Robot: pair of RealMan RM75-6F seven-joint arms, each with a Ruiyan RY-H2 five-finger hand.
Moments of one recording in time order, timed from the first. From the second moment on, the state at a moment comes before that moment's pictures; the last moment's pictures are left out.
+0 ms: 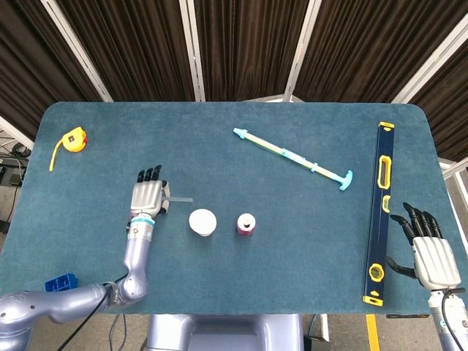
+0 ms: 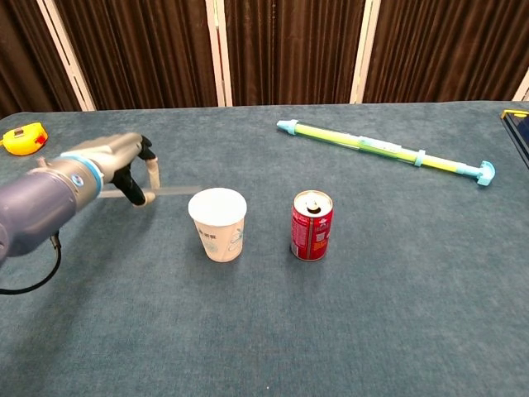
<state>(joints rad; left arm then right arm) -0.79 -1.82 -0.34 -1.31 0.62 1.14 0.69 0.12 -1.11 0.07 -1.63 -1.46 1.41 0.01</state>
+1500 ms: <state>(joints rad) -0.52 -1.51 -0.47 -1.84 0.97 0.75 -0.48 0.11 -1.12 0.07 -1.63 -1.46 1.41 -0.03</state>
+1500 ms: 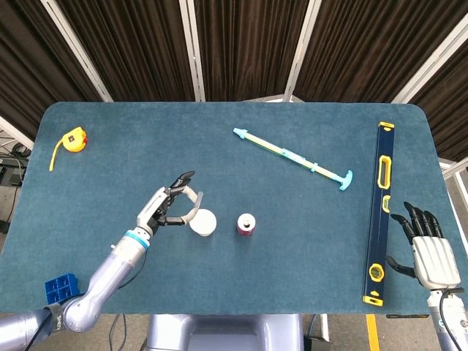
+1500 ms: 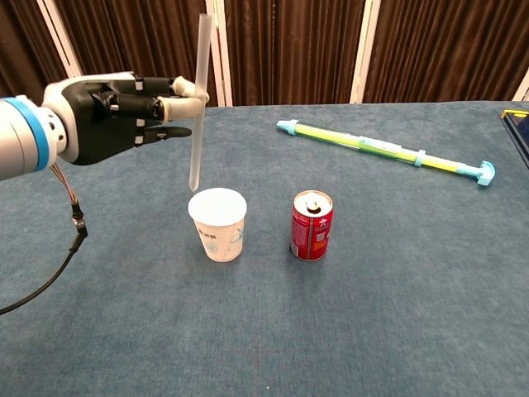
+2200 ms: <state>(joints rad) -0.59 -1.59 -0.42 -1.68 1.06 0.71 -0.57 0.12 -1.12 0.07 -1.63 -1.46 1.41 -0.02</state>
